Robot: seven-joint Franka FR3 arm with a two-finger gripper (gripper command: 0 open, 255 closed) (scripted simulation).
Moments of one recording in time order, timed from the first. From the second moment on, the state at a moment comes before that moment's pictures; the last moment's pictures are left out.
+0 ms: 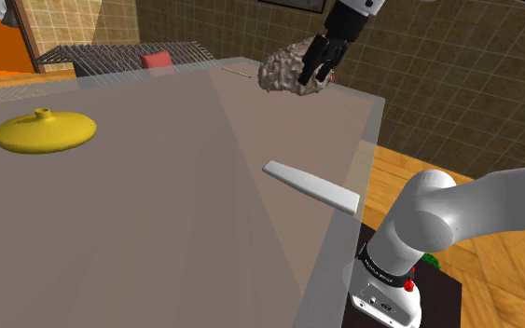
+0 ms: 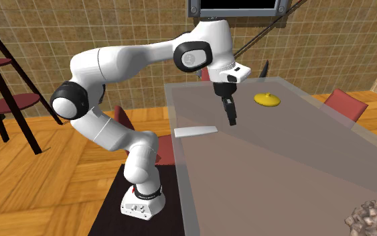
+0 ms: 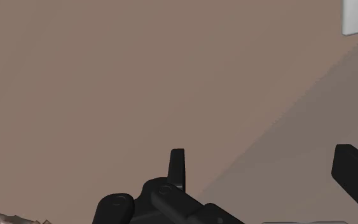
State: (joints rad) arm 0.02 -0.83 0.05 -2.27 0.05 1.71 0.02
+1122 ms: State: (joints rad) arm 0.17 -0.93 0.27 -2.51 0.21 1.62 0.14
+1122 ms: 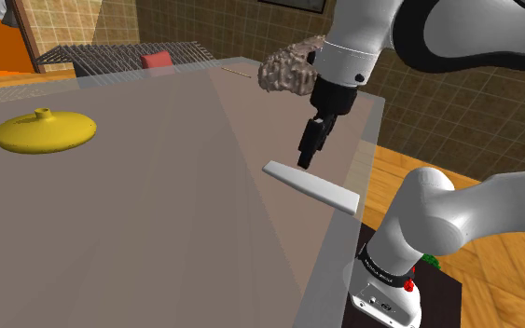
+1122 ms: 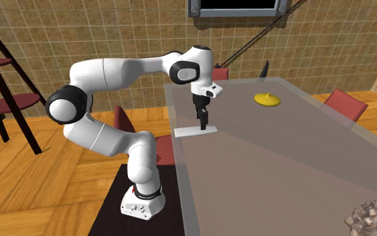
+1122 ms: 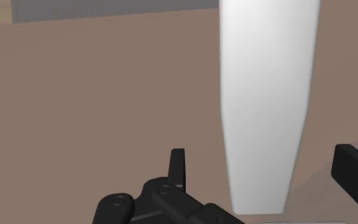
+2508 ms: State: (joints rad) arm 0.21 -0.96 0.32 -2.64 0.26 1.70 0.15
